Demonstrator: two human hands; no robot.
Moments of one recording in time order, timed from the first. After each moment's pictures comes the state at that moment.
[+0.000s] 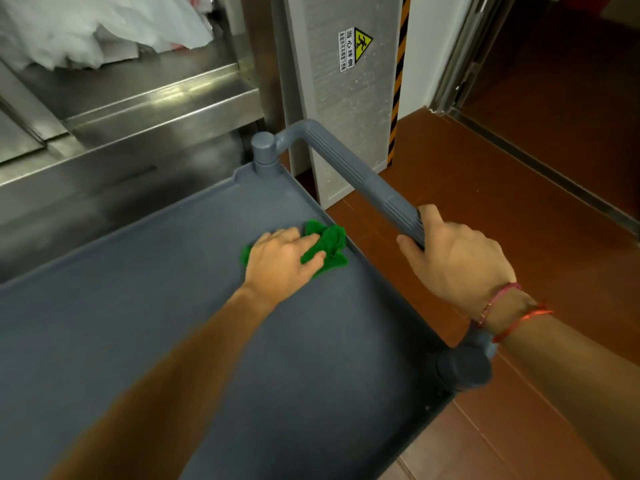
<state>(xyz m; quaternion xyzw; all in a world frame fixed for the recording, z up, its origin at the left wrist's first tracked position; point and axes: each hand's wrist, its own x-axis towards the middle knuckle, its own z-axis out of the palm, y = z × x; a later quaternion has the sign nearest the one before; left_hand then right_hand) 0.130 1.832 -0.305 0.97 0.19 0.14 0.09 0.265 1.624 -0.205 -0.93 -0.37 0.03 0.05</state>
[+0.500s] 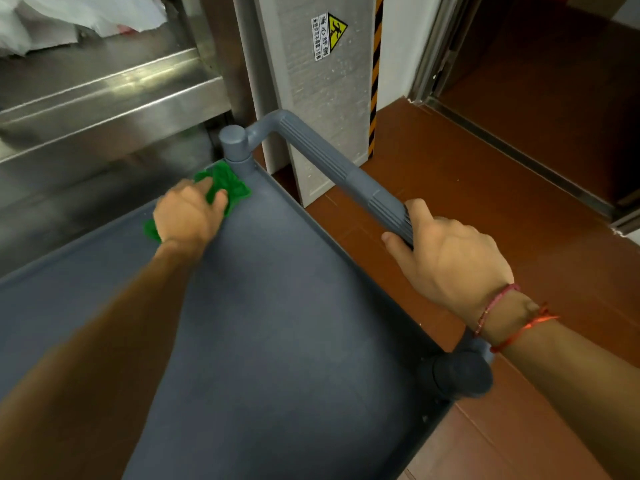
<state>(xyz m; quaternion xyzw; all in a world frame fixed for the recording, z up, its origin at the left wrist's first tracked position) 0.154 1.949 -0.300 0.89 0.43 0.14 0.06 0.271 1.626 -0.212 -0.93 -0.36 0.03 0.04</state>
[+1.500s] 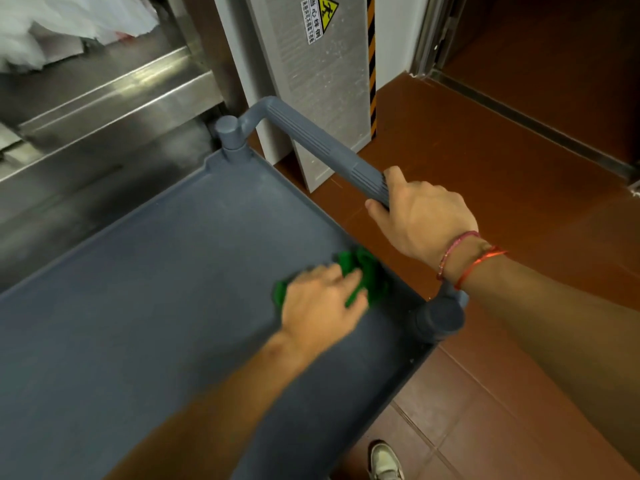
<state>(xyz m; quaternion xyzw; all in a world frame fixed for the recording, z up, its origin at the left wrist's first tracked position) 0.111 1.713 -0.304 0.98 0.13 0.14 0.10 0.273 1.624 -0.212 -0.93 -0.38 0.00 0.06</state>
